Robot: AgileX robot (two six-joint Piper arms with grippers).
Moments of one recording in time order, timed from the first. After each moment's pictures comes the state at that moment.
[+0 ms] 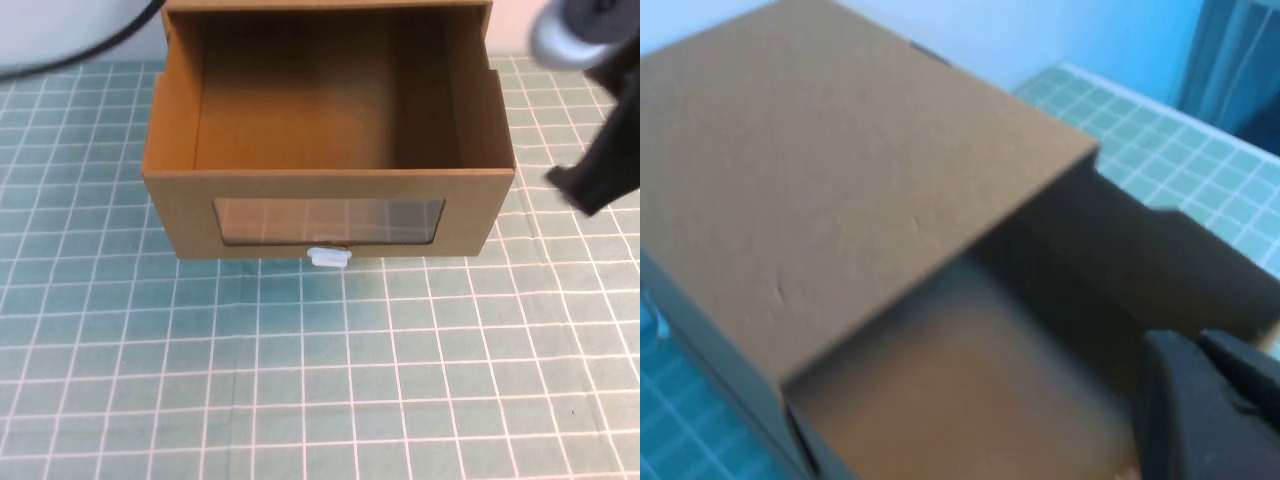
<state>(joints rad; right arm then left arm) 1.06 1.13 -1.29 -0.96 1.02 0.43 -0.15 1.41 -1.97 -0.62 1.26 0.61</state>
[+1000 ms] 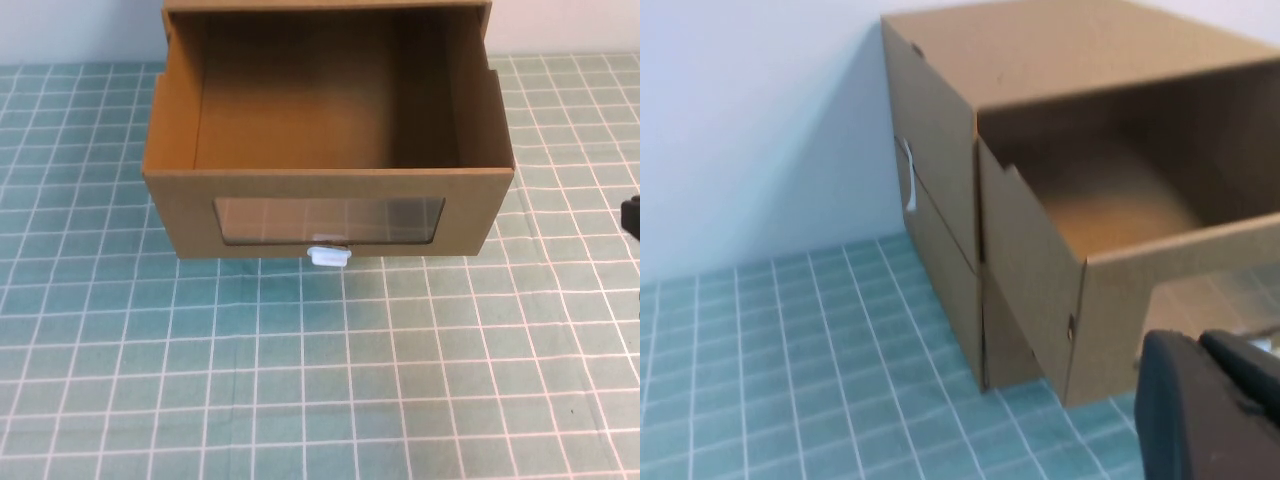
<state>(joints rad) 0.30 0.84 -0.64 0.59 0.30 -0.66 -0.14 0.27 -0.74 -0.27 0.73 0.30</state>
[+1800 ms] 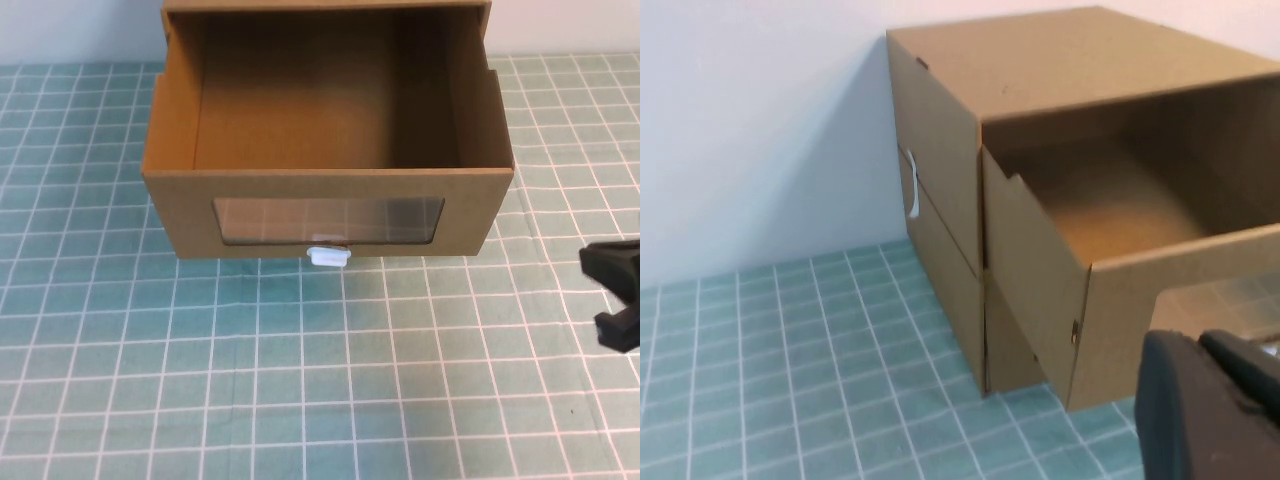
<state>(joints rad) 0.30 0.97 -0.63 0.61 0.37 -0.67 -0.14 0.27 -0.73 -0.27 0.70 0.30</state>
